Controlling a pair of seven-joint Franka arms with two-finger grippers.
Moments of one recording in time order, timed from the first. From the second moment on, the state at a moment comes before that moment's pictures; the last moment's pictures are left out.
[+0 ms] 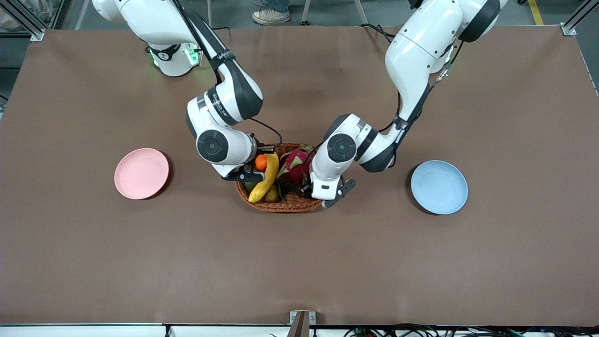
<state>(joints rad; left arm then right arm) -0.54 0.81 -0.20 -1.46 -0.04 2.38 -1.34 0.62 0.51 -0.05 -1.66 0.37 1.89 0.49</state>
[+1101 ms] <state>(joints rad) -0.26 0.49 -0.17 -1.48 0.06 1.82 -1.06 0.62 0.51 -0.05 -1.66 0.43 1.90 0.54</state>
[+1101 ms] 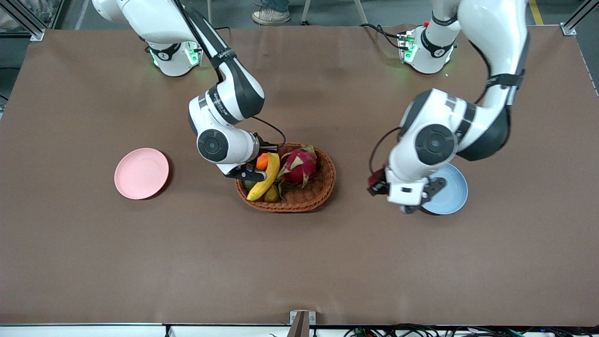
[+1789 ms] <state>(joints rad) -0.10 0.49 -0.18 -1.74 0.27 1.95 -0.98 0.63 0.52 -0.05 -1.67 0.43 1.93 0.54</state>
